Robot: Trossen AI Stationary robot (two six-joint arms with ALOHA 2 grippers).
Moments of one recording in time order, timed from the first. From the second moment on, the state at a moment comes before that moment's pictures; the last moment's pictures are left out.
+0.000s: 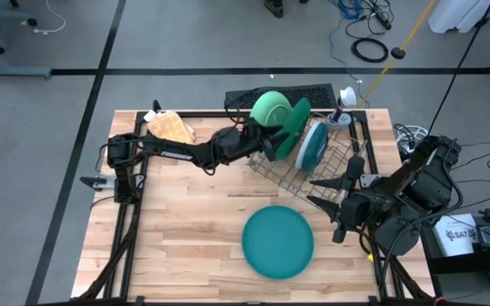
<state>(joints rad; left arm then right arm) 0.18 1.87 1.20 0.79 -0.19 -0.51 0.80 1.44 1.85 -1.09 1.09 0.02</state>
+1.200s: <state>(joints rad) 0.08 1.84 1.47 0.18 -0.41 0.17 0.80 1.44 1.85 -1.12 1.10 0.07</state>
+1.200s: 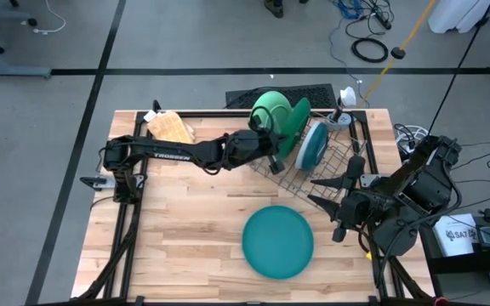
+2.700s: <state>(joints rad) 0.01 1.87 1.58 -0.06 -0.47 0.41 0.80 1.44 1.85 -1.10 1.09 0.07</state>
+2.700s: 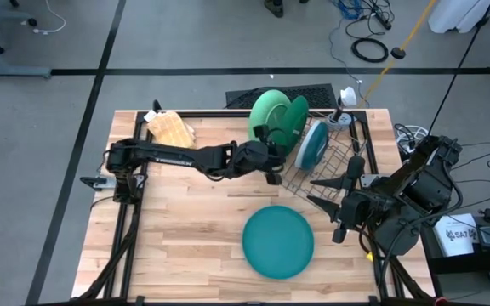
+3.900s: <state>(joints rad) -0.17 1.82 1.54 -0.63 -0.12 0.24 0.79 1.46 1.85 -1.11 1.09 0.07</state>
